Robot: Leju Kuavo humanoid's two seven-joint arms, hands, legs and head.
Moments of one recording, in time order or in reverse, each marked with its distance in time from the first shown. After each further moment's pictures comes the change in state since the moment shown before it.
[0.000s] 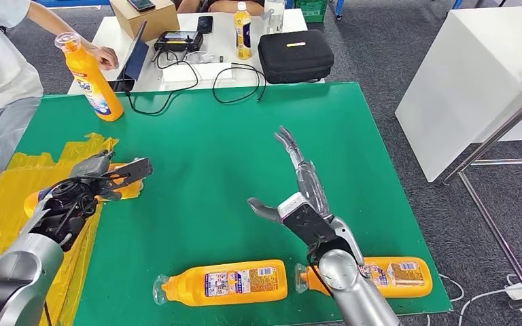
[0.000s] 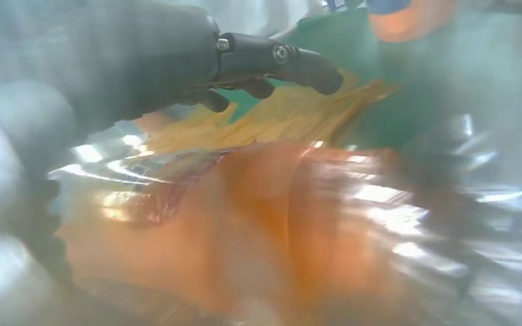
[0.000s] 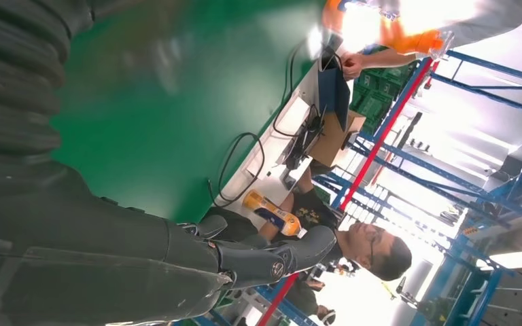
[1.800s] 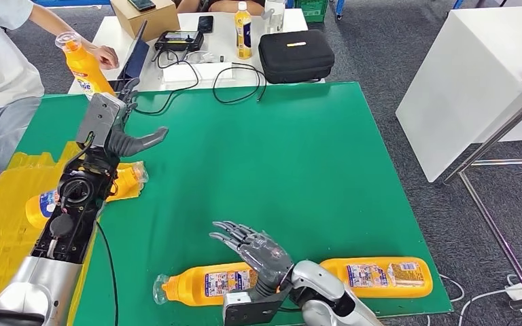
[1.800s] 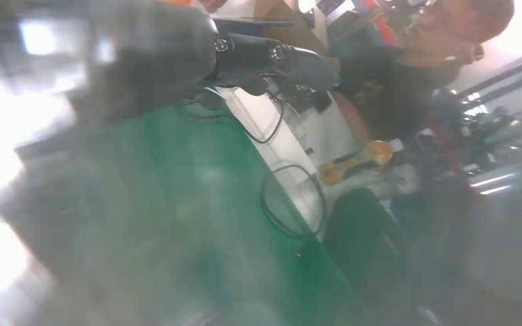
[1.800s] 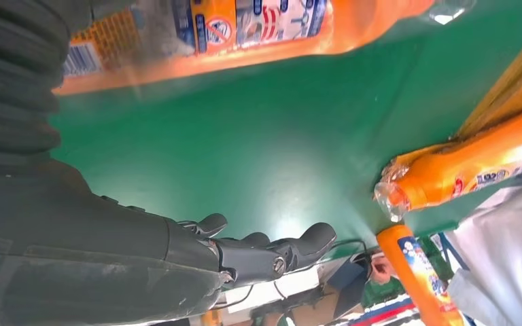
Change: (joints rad) left arm 0.189 -0.092 -0.004 -0.699 1.004 0.015 -0.239; right arm 0.026 -0.155 0.360 0.083 0.321 0.162 0.057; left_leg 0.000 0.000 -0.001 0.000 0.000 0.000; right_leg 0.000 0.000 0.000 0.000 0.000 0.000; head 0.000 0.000
